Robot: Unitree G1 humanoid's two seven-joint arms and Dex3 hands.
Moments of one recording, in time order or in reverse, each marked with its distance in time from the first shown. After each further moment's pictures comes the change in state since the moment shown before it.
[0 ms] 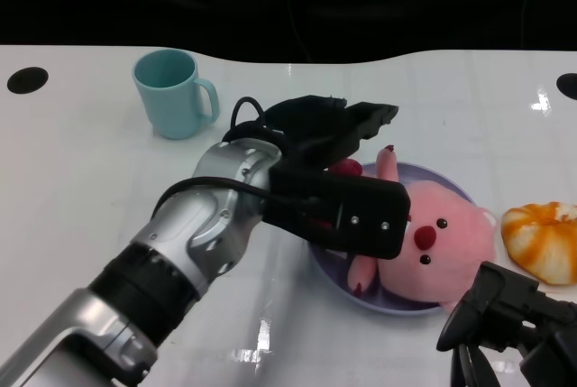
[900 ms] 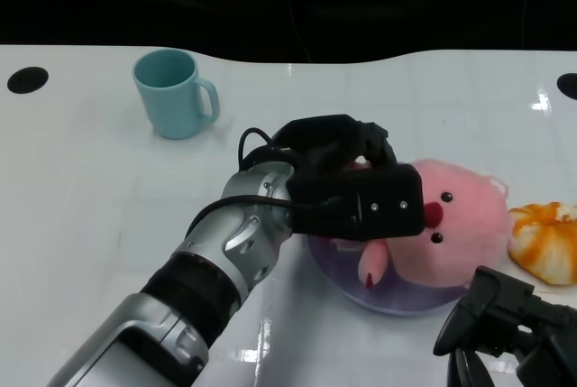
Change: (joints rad) left arm -0.032 -0.184 0.083 0.325 -0.076 -0.012 0.211; right arm 0.009 0.002 0.014 -0.007 -0.003 0.016 -0.008
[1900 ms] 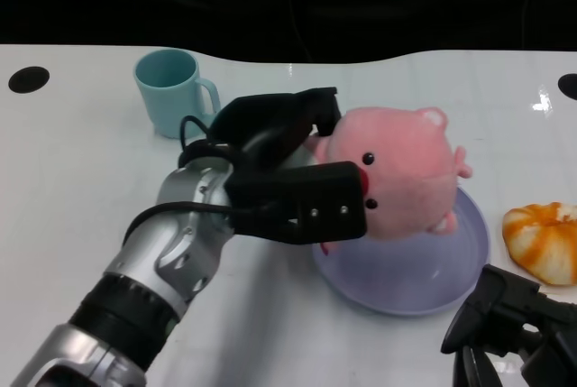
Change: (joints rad) left arm 0.124 0.152 0.059 -0.277 0.041 -0.009 0.023; right arm -0.007 -0.002 -0.020 0.014 0.030 0.018 0.016
